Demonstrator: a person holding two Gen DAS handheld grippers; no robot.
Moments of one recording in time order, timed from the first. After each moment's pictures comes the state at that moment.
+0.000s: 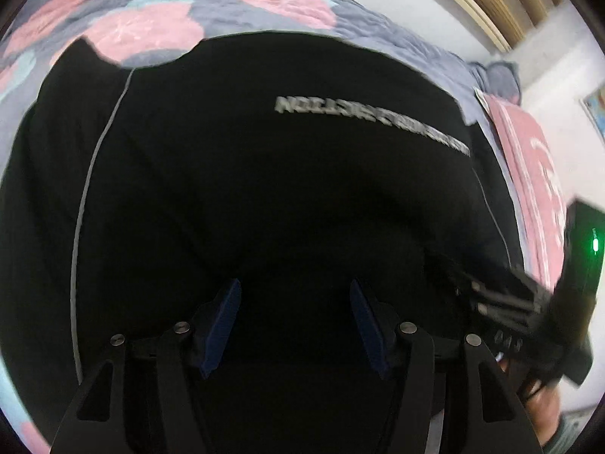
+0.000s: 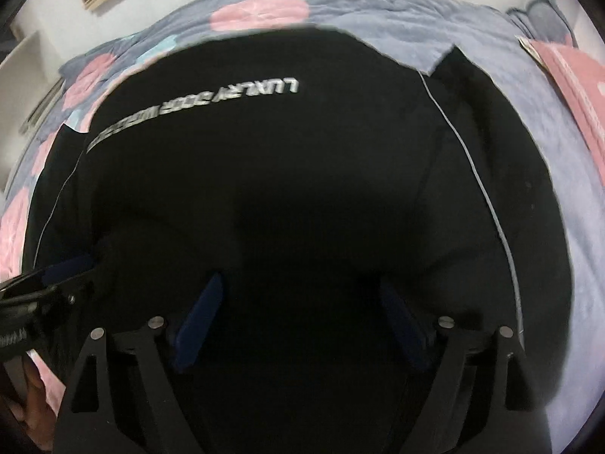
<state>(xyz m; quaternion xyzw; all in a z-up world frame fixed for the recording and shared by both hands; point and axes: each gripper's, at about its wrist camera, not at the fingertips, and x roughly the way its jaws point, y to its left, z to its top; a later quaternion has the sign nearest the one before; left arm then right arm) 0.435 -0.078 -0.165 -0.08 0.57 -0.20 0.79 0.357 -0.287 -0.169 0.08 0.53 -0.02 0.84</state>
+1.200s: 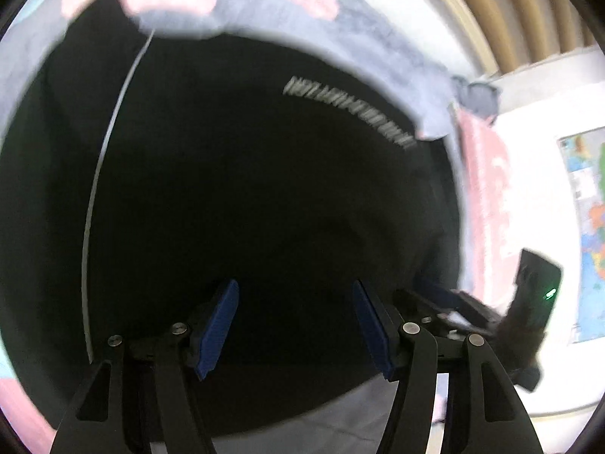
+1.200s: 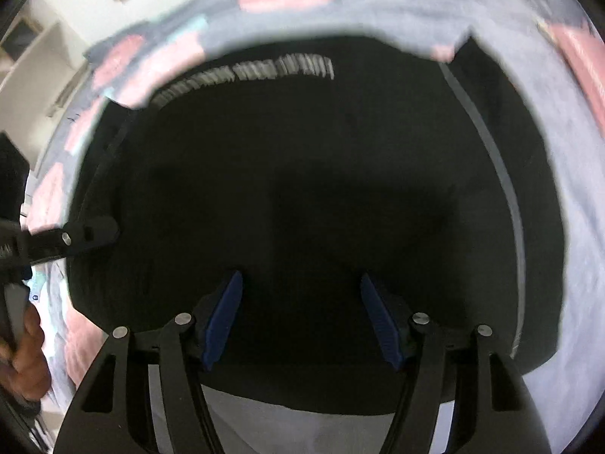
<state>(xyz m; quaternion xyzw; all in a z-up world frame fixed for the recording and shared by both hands) 0.424 -0.026 -0.164 -0.17 0.62 -0.25 0.73 0.319 -0.280 -0.153 0.11 0.59 0.04 0.80</state>
